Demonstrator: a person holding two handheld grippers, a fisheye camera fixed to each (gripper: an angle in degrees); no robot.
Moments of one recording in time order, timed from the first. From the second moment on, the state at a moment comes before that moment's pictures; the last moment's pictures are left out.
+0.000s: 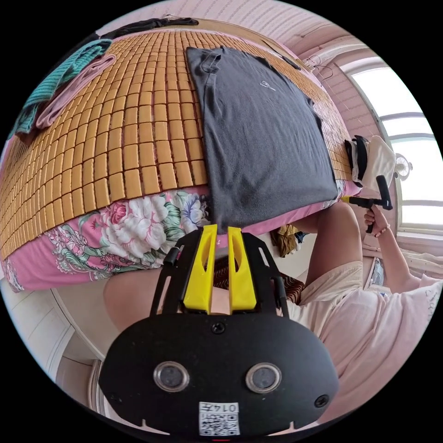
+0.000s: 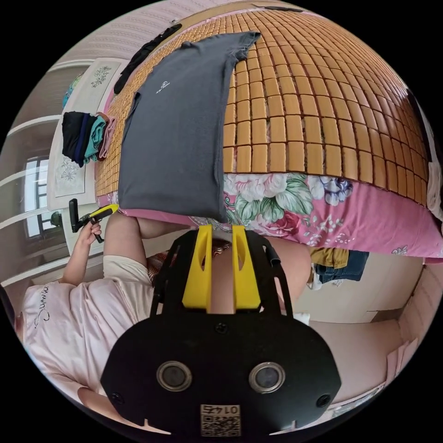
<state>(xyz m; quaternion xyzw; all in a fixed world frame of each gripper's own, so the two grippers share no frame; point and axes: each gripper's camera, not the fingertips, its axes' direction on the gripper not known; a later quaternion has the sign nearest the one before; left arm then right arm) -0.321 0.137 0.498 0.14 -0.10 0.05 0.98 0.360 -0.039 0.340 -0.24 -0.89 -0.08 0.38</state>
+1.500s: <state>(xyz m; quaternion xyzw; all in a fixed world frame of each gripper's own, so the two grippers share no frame) -0.336 -0.040 0.462 0.34 -0.13 0.03 0.93 0.357 -0.469 -0.037 0.14 -0.89 -0.16 0.39</state>
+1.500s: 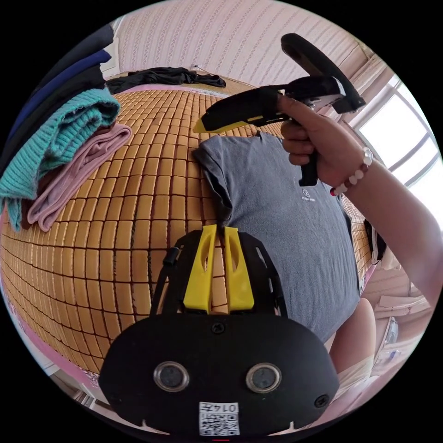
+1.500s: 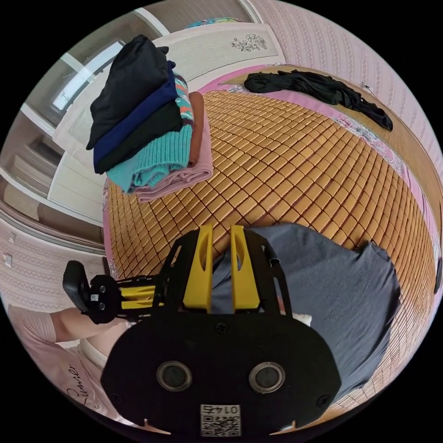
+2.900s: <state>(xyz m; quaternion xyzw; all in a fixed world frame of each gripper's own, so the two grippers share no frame) 0.002 -0.230 0.563 0.24 -0.15 0.38 0.88 0.371 -0.117 0.343 0.00 -0.84 0.17 0.51</state>
